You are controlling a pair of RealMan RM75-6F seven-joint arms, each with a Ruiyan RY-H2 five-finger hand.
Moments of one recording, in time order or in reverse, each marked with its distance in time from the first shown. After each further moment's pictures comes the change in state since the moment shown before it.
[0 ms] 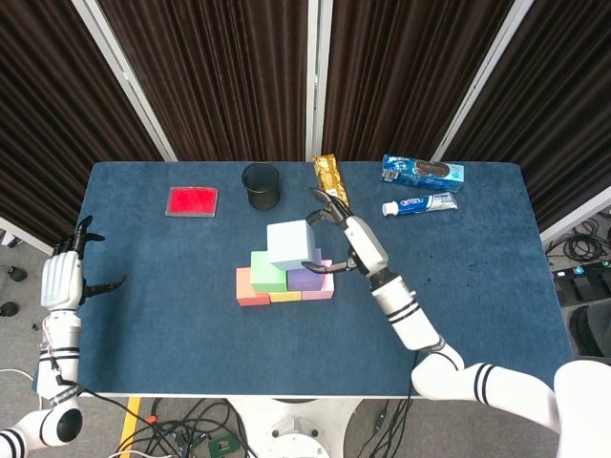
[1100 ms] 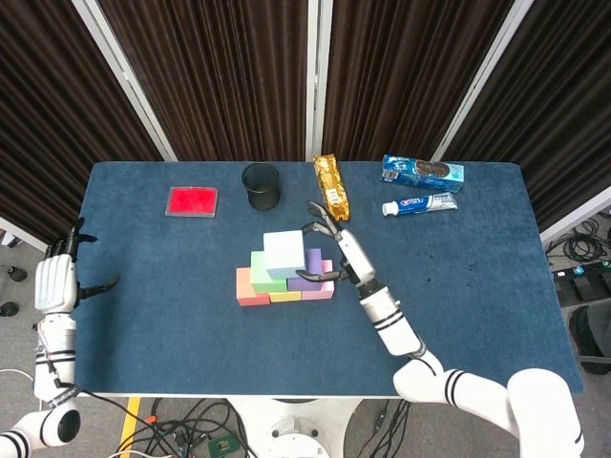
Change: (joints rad) left arm 0.021 -0.054 -0.003 0.130 0.055 0.029 -0.061; right arm -0.008 -0.223 -0.031 0.298 -0.086 0.062 0.270
